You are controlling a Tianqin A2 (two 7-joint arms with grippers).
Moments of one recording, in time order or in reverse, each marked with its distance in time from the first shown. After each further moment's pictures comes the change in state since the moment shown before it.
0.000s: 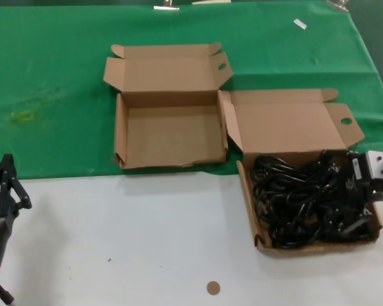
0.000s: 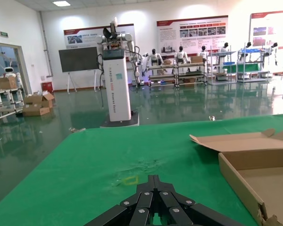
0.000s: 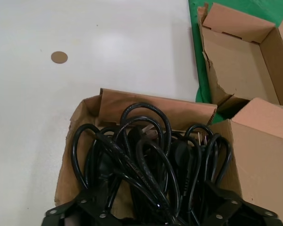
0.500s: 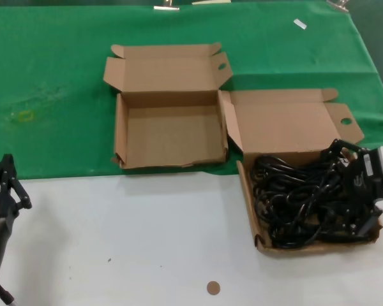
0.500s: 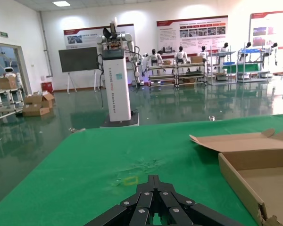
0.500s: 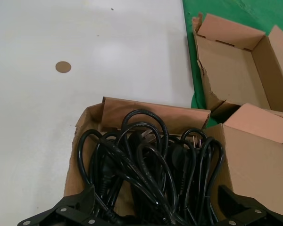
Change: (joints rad) left arm 0.000 0.000 0.000 0.000 0.000 0.000 0.000; right arm -0.024 0.072 0.002 0.080 0.063 0.001 0.038
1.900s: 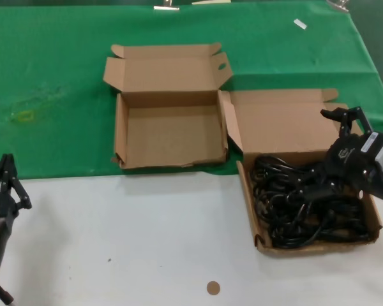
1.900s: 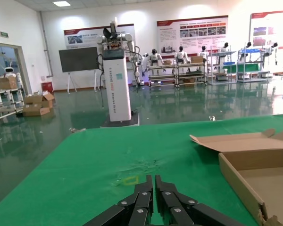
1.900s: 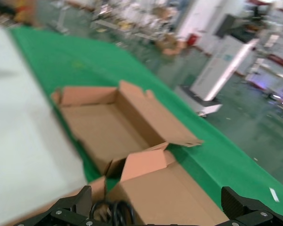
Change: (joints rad) left arm 0.000 0.000 0.000 0.000 0.000 0.000 0.000; right arm -0.481 0.138 -0.004 0.420 0.372 1.016 0.252
